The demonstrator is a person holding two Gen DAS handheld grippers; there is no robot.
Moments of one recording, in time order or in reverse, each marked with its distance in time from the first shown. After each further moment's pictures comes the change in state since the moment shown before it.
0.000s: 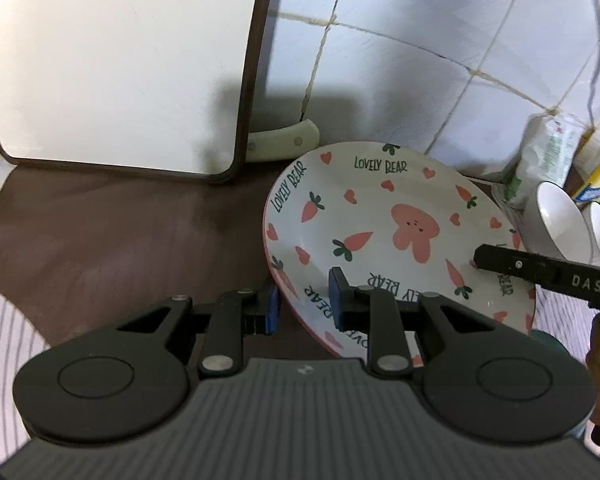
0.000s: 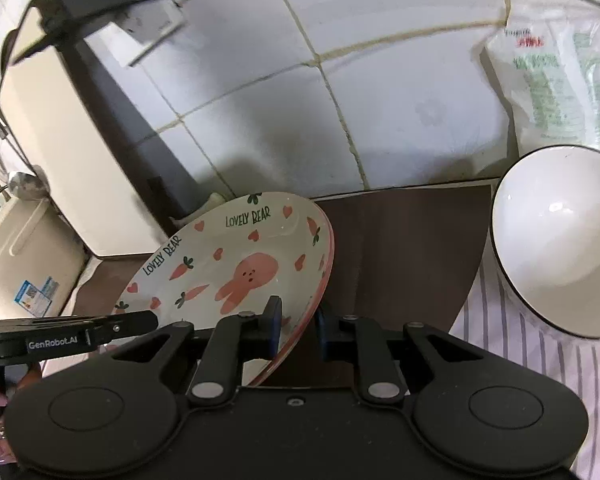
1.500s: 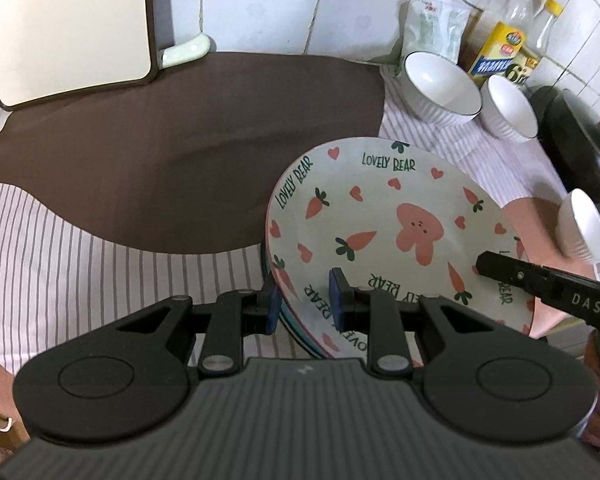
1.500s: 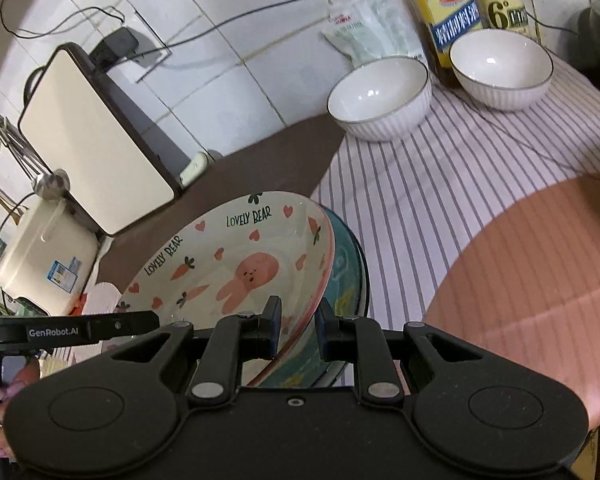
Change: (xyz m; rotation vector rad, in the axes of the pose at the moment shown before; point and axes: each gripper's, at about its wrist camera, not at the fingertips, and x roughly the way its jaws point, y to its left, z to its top) left arm -0.090 -0.098 -0.103 0.121 0.177 -0.029; right arm -0.158 -0.008 -0.140 0.210 -0.025 -0.086
